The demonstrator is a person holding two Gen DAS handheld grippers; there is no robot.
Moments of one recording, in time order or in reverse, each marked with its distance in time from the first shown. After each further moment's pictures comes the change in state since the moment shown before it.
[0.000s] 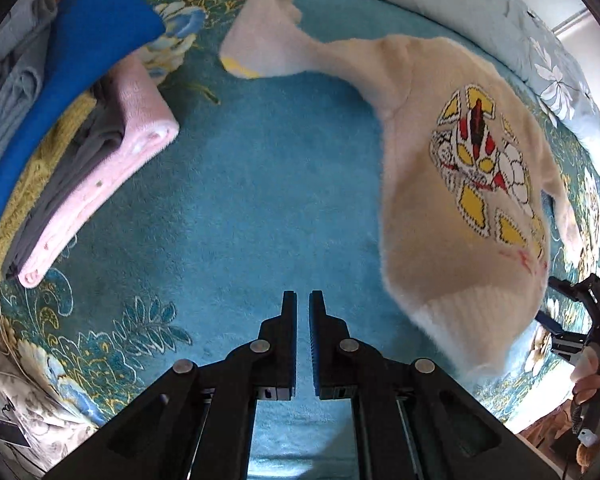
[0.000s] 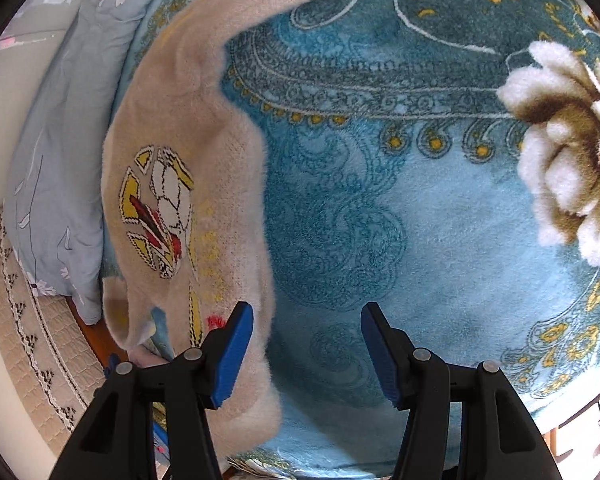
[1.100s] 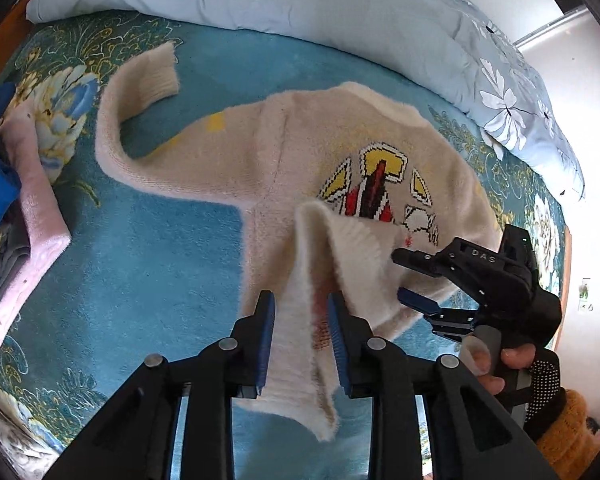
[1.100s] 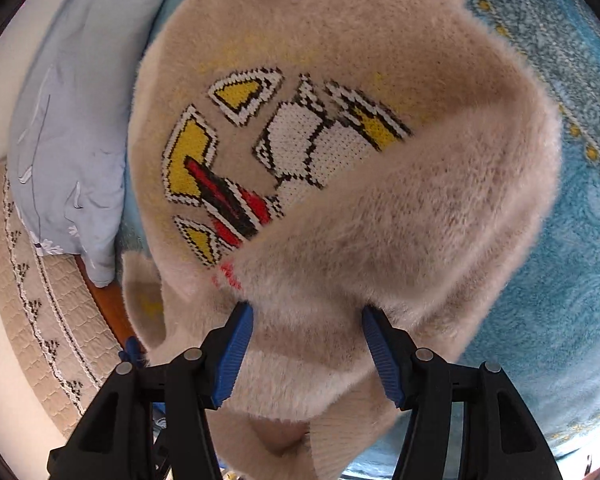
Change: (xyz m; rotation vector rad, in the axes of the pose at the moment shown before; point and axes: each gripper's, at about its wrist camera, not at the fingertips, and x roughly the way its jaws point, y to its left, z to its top) left arm -0.007 -0.106 0.077 0.032 -0.002 -0.179; right arm 0.096 0.126 0.040 -0.159 0.186 0.051
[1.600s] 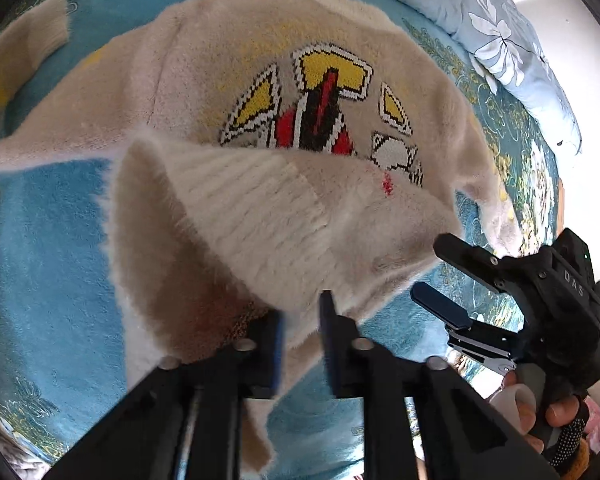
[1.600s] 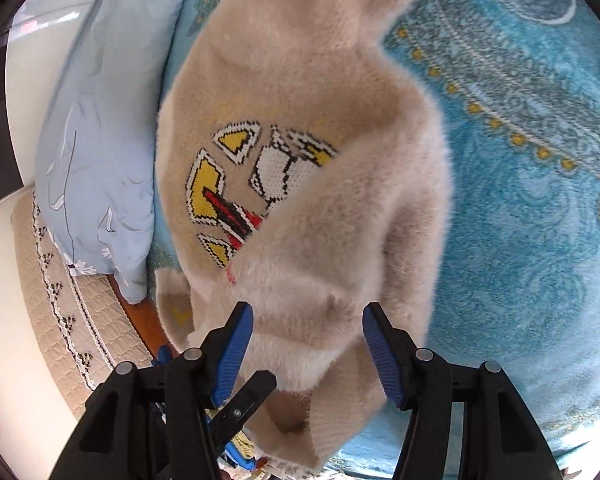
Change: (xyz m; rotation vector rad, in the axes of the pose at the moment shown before) left arm 0.088 -0.053 -0.003 0.063 0.204 -0.064; right arm -0.054 -0.053 -0.017 0.077 -0.092 0.138
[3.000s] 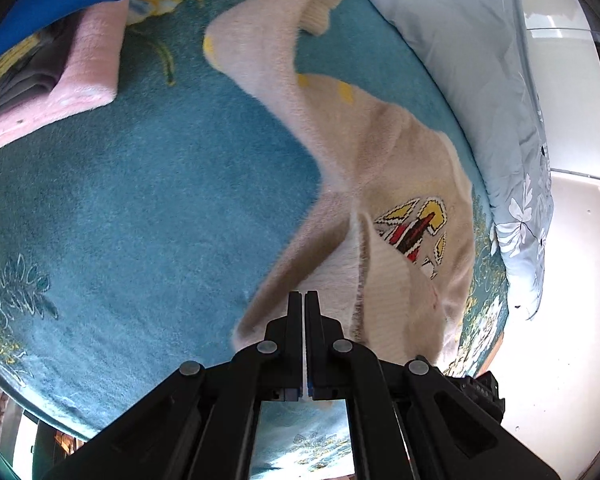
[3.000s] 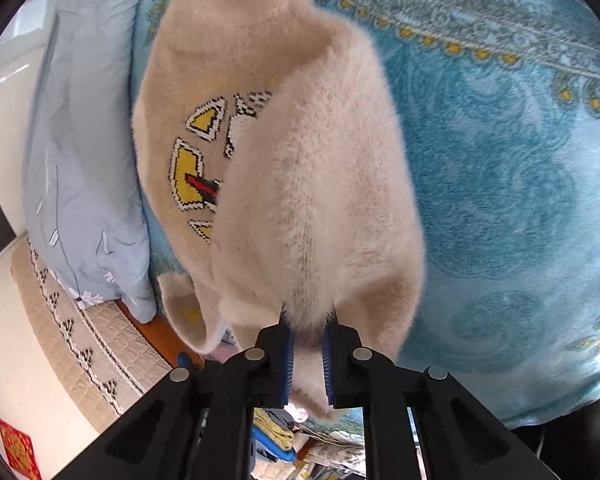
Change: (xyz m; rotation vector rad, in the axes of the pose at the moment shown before) left arm -0.081 0.160 -0.057 -0.552 -0.143 -0.199; right arm -0.027 -0.021 -0.034 0.122 0.060 -0.002
